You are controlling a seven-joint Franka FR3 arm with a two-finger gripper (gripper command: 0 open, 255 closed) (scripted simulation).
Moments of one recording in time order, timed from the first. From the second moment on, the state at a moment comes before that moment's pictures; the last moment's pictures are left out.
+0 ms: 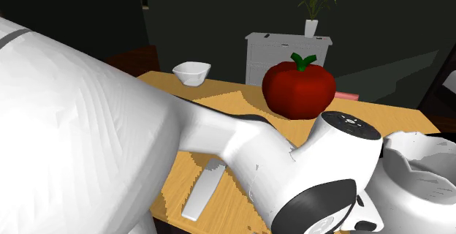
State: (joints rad) arm -0.06 -0.67 -0.34 -2.88 -0.27 2.20 -0.18
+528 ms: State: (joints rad) arm -0.06 -0.67 -0.34 -2.88 -0.27 2.20 -0.18
